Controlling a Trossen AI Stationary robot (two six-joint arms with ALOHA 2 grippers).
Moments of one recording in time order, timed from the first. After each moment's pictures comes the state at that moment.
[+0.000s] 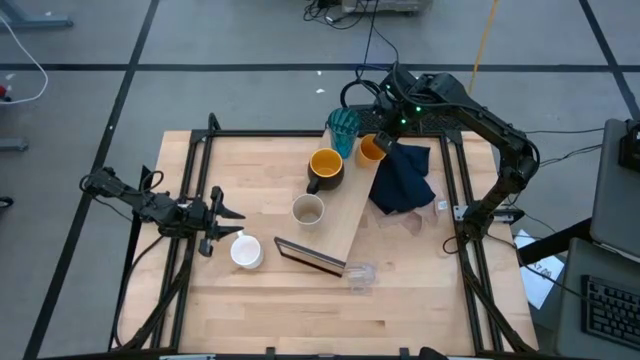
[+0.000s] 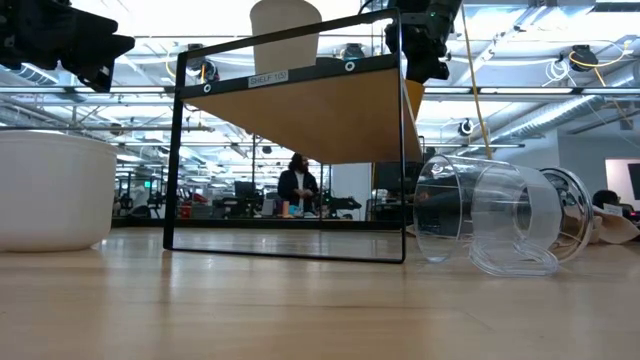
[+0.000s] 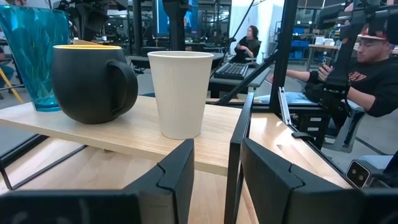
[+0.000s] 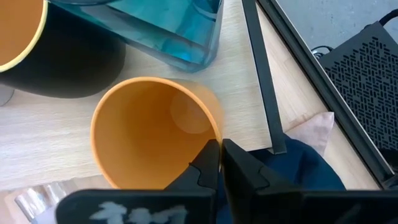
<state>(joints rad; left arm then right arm) -0.45 0.13 0.15 -0.01 -0.37 -0.04 -0.65 1.64 1.81 -1.33 -0.19 -0.05</state>
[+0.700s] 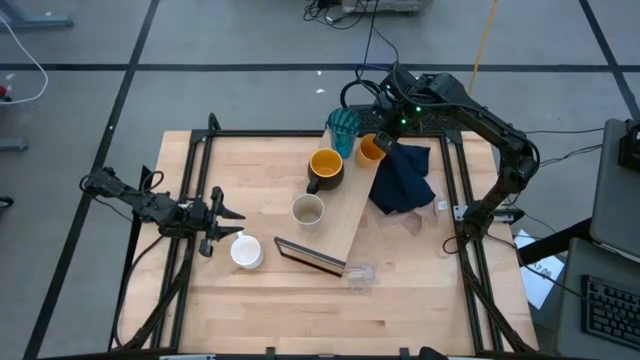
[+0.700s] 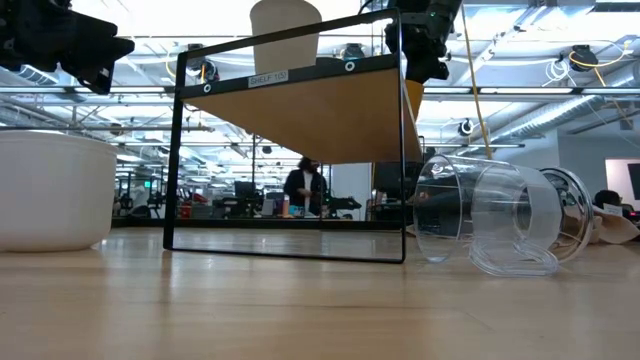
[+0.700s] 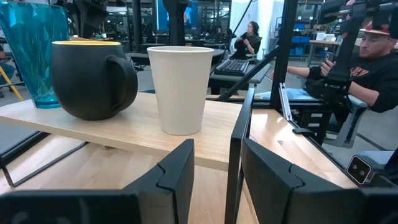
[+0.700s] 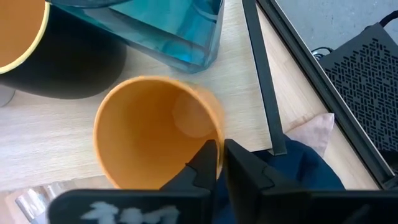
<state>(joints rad) -0.45 0.13 0.15 -0.02 -0.37 -0.04 -0.65 1.64 1.81 -1.33 -0.19 -0.05</state>
